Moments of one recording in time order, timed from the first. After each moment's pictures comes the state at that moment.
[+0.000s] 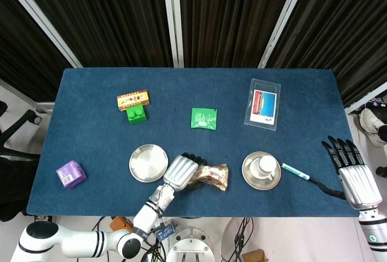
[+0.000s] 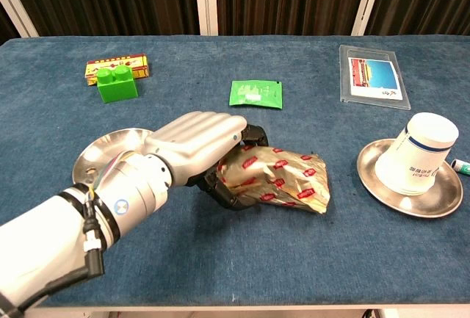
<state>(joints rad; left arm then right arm) -0.63 -2.00 -0.16 -1.49 1.22 1.04 0.63 0.14 -1.09 -0.06 -1.55 -1.64 1.56 0.05</state>
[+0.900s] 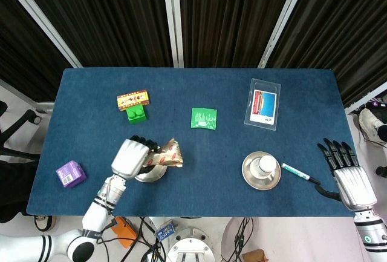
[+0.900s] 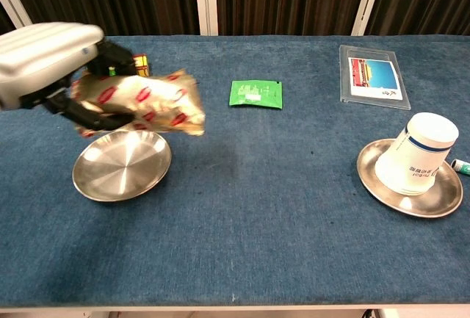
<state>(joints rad) -0.50 -1.55 -0.09 -1.78 1.32 1.25 0.60 0.12 -1.10 -0.04 -1.57 -1.65 1.52 -0.01</state>
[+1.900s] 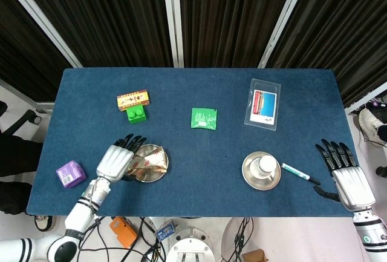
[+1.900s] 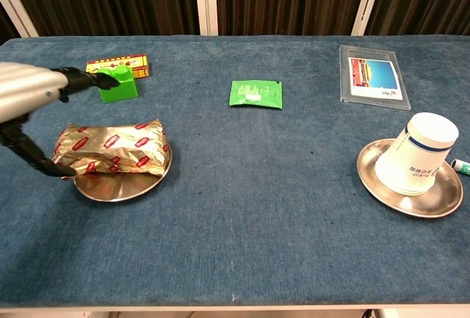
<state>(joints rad) -0.49 -1.38 -0.03 -1.86 1.20 1.17 0.66 0.11 -1.10 -0.03 -1.57 -1.67 1.51 -0.01</state>
